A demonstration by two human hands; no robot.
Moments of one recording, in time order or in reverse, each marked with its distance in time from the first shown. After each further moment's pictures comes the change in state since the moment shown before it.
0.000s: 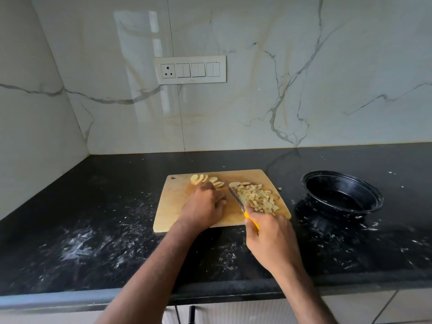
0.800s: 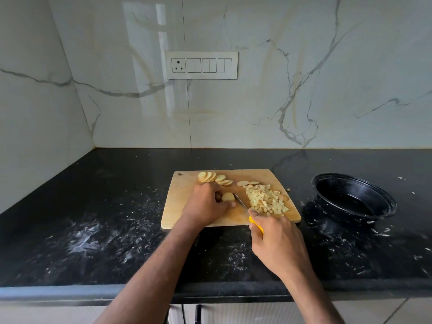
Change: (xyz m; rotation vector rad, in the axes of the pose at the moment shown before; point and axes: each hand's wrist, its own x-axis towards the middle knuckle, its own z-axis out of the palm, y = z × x) left_hand -0.002 -0.006 -0.008 -0.233 0.048 -0.254; right_hand -0.001 -0.002 0.006 -0.106 -0.097 -0.090
